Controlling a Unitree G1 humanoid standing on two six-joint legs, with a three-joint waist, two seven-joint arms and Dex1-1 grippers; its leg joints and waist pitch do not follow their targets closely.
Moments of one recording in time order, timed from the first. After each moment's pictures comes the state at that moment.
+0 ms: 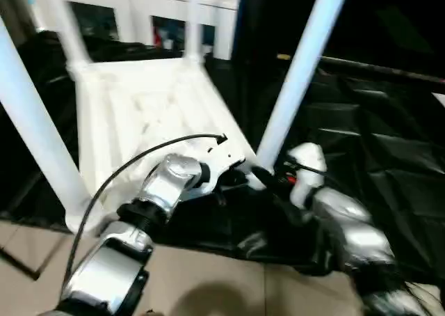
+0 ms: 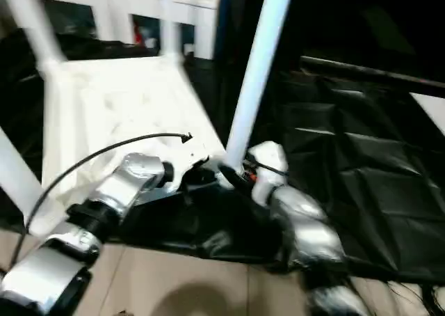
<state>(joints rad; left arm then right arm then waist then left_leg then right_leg) -0.73 0.19 -0.31 0.78 0.13 0.09 -0.99 -0.26 -0.24 0.00 0.31 0.28 0.17 0.84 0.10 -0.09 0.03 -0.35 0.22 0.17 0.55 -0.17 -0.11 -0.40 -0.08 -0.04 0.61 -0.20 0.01</state>
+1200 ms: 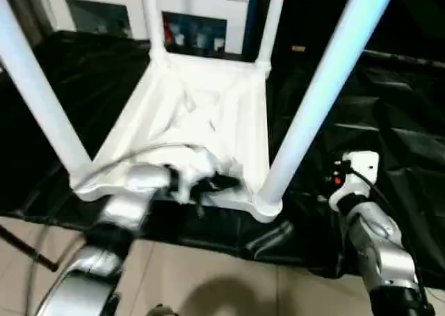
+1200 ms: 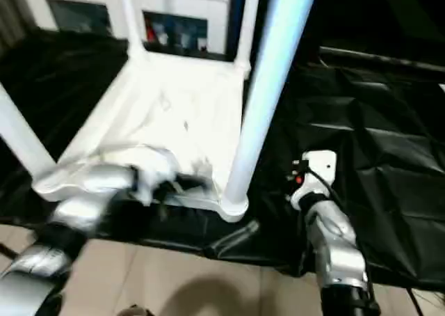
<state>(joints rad) -0.45 0.24 -0.03 0.48 -0.08 -0.13 -0.99 -0.18 -0.13 -0.19 0.21 0.11 0.10 0.19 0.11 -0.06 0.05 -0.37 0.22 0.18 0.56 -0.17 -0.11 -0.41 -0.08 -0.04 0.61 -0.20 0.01</state>
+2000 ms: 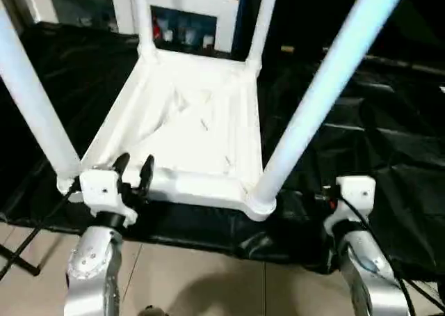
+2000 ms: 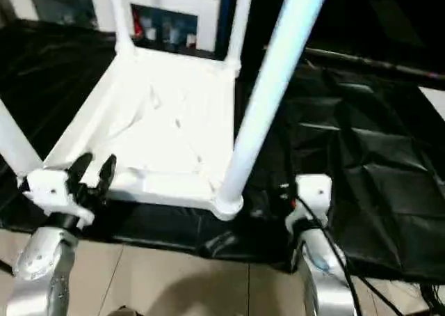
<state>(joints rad) 0.03 0.01 0.20 -0.07 -0.03 -0.02 -0.31 0.04 -0.08 -0.06 -0.01 0.03 0.17 0.14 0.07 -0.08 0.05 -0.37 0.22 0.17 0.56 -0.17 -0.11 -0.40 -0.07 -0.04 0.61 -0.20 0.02</state>
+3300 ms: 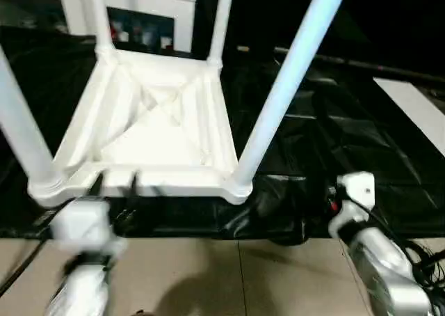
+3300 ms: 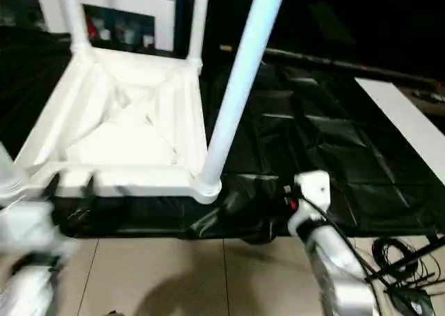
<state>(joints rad) 0.40 0.02 0.15 -0.34 -0.04 -0.26 -0.20 0.08 -0.22 -0.07 -0.05 0.24 0.14 0.48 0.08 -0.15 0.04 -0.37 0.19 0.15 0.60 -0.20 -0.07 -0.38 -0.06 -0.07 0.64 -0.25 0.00</state>
